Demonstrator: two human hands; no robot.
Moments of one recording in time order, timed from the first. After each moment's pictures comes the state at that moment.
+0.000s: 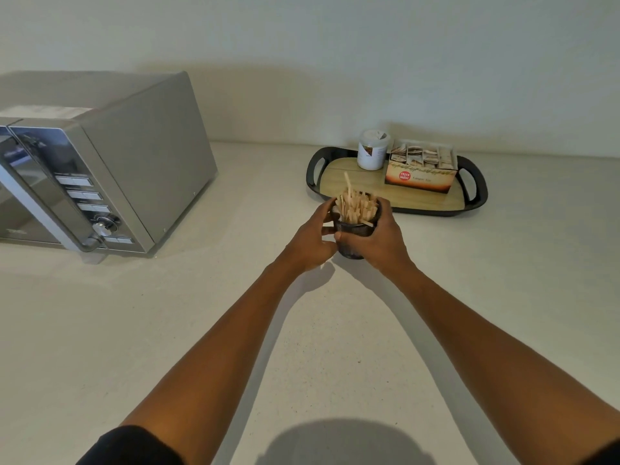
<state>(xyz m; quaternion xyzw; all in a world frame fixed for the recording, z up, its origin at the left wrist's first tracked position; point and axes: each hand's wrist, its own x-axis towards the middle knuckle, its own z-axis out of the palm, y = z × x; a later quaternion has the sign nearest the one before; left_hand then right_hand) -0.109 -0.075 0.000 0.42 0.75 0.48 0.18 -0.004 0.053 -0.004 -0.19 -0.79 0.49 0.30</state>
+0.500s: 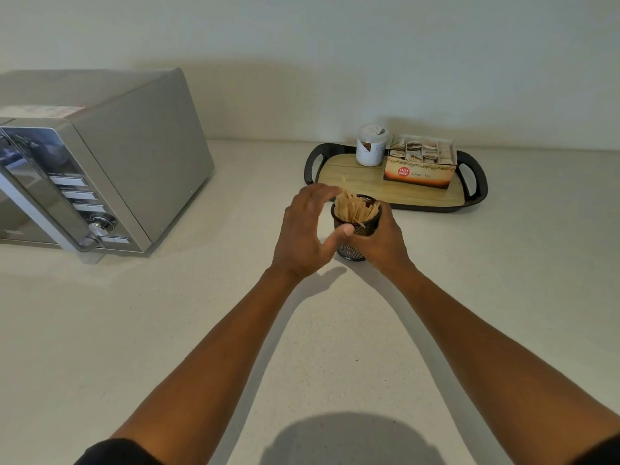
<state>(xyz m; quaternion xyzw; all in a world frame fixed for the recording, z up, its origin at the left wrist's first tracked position) -0.097 -0.085 0.009 0.52 0.71 0.43 -0.21 -0.002 0.057 -0.013 -0.22 -0.79 0.49 0.29</state>
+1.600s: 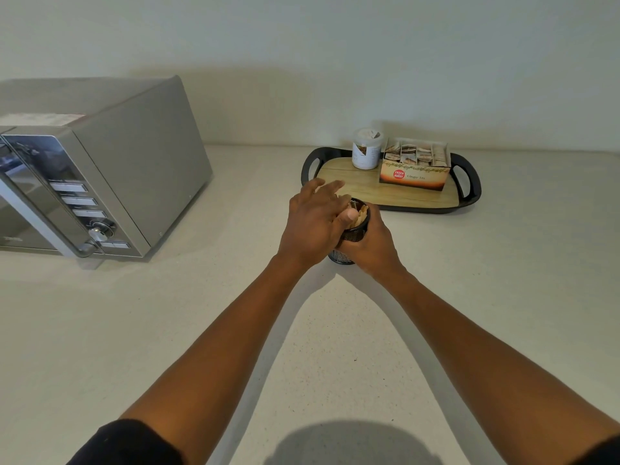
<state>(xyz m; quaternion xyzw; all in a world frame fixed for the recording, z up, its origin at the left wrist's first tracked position) -0.093 -0.068 0.032 0.50 0.78 0.31 -0.19 0.000 0.042 -0.008 -0.18 -0.80 0.49 0.30</state>
